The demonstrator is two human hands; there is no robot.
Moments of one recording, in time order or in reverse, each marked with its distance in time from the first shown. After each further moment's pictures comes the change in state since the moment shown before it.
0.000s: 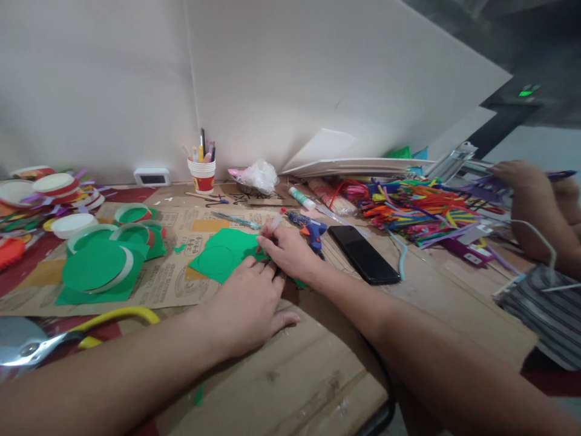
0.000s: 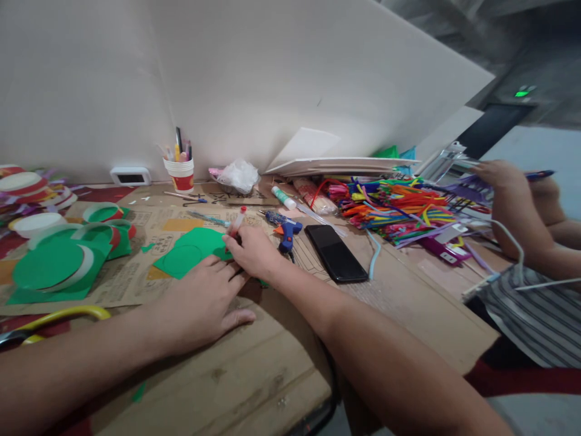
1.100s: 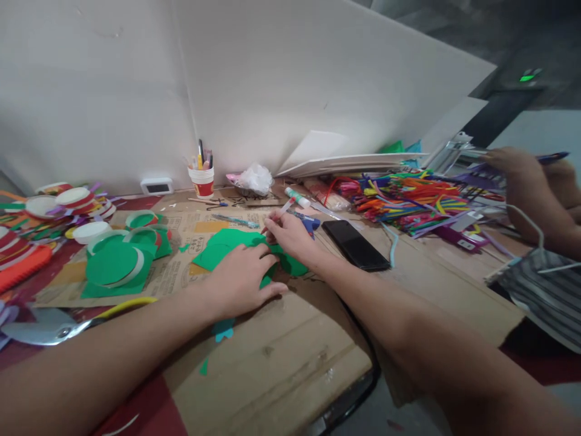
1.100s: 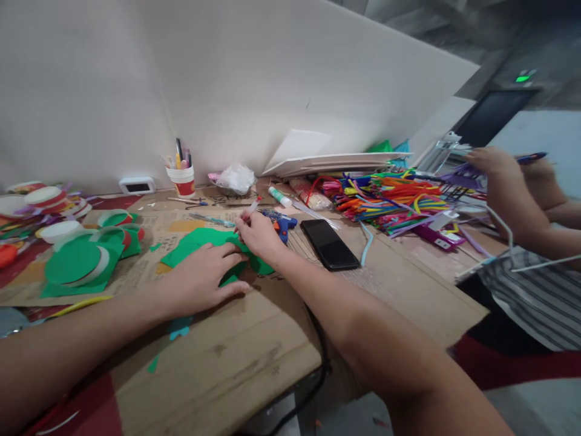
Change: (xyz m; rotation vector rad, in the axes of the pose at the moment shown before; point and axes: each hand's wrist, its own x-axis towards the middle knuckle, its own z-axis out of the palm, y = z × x) left_hand 0.005 -0.016 -0.009 -0.019 0.036 0.008; right_hand 0.011 0.015 -0.001 0.447 0.137 0.206
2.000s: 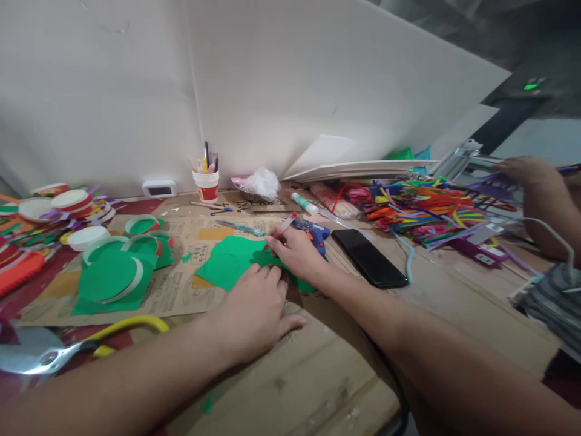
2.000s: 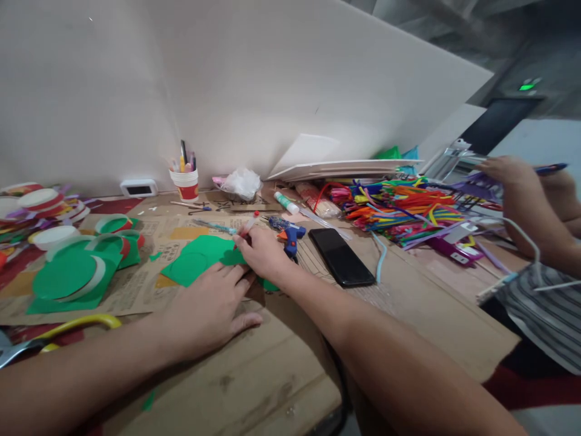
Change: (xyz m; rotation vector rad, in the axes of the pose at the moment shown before) left_hand -0.005 0.016 0.011 0.009 -0.041 -0.044; right_hand -0.007 -0.002 0.002 -0.369 -0.047 -0.209
